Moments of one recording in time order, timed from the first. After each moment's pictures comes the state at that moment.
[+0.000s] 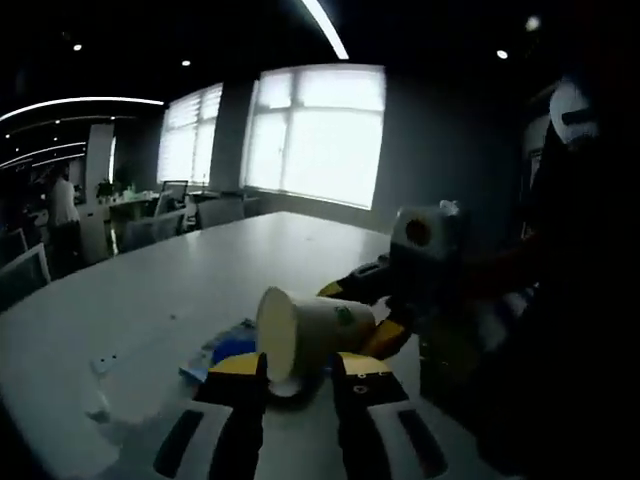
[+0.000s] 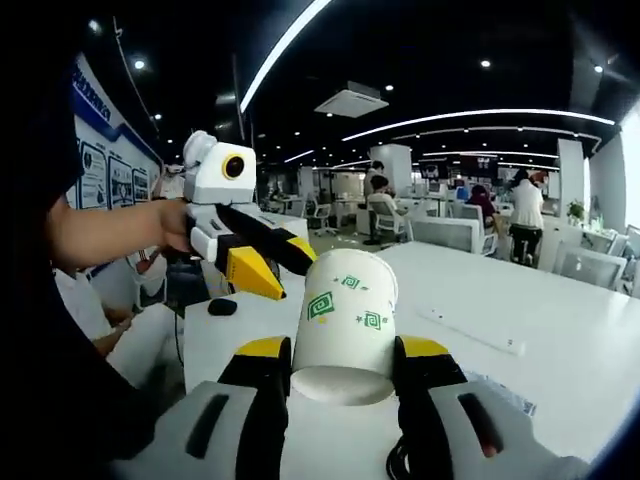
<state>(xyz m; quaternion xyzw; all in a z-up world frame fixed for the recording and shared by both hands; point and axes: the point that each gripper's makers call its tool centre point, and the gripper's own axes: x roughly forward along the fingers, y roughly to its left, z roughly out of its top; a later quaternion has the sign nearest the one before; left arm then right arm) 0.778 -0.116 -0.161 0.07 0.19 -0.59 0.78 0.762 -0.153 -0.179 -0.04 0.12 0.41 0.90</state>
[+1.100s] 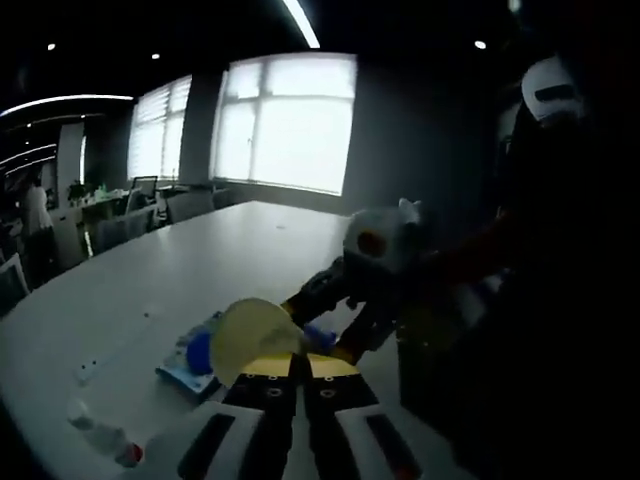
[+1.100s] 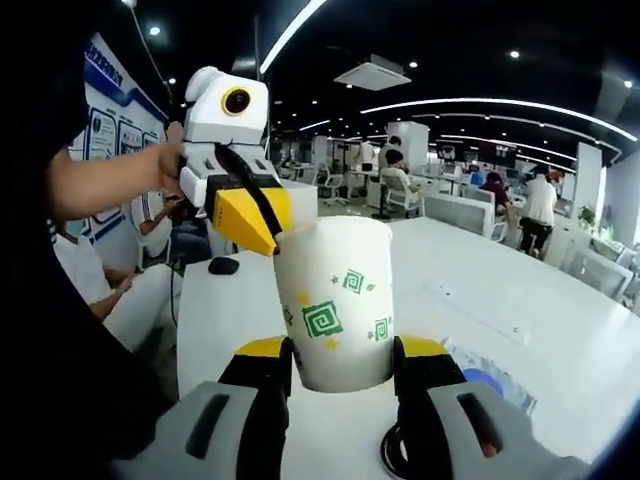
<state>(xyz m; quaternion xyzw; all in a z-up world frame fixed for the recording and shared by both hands) 0.750 -0.124 -0.169 0.11 0.19 -0.63 0.74 0.765 -0.148 -0.225 -0.10 0.17 0.41 0.89</state>
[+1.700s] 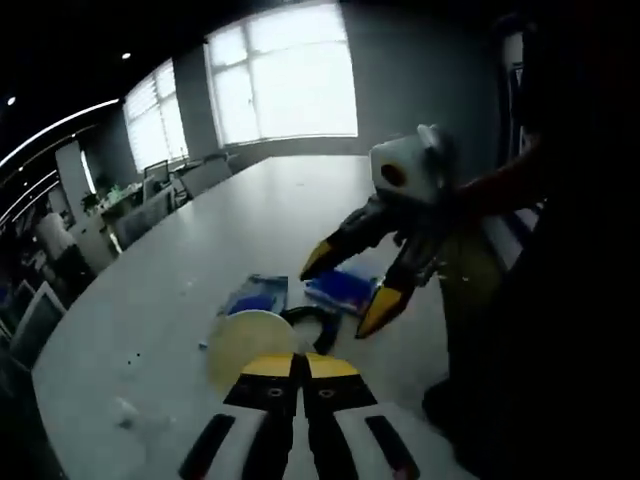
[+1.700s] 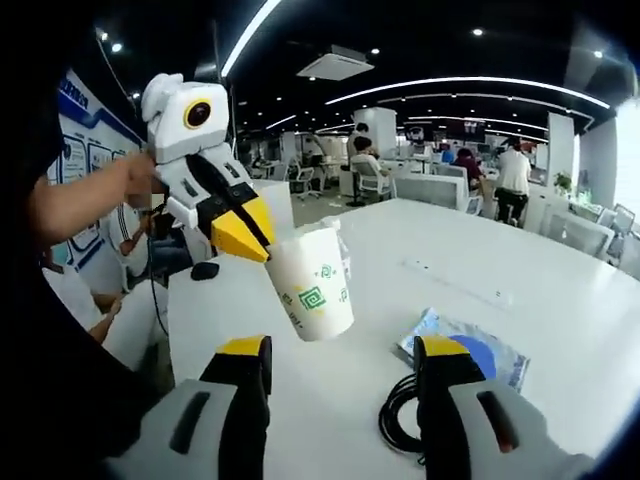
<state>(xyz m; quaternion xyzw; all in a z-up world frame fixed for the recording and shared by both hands) 0.771 -0.114 -0.201 0.25 0.22 -0.57 0.75 0.764 -0.186 -0.234 -0.05 0.21 0.33 0.92</state>
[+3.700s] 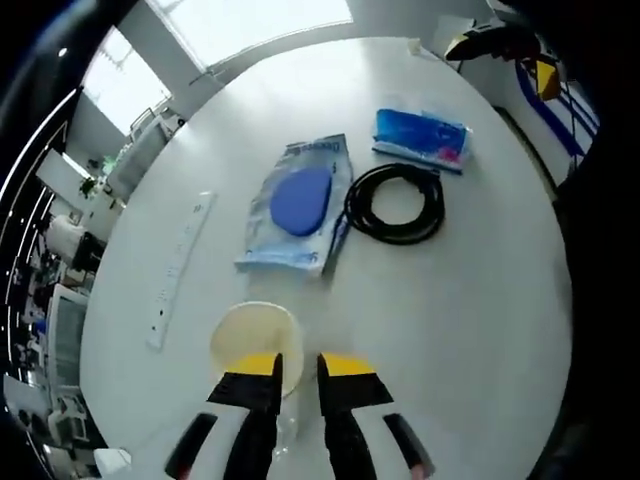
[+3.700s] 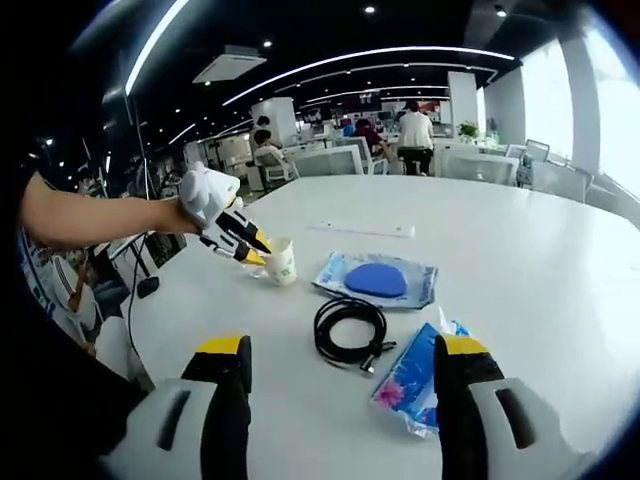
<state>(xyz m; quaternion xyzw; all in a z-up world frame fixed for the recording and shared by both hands) 0.888 -0.092 -0.340 0.46 0.29 -0.47 0.69 0.710 -0.292 -0.262 0.01 0.27 0.15 0.95</state>
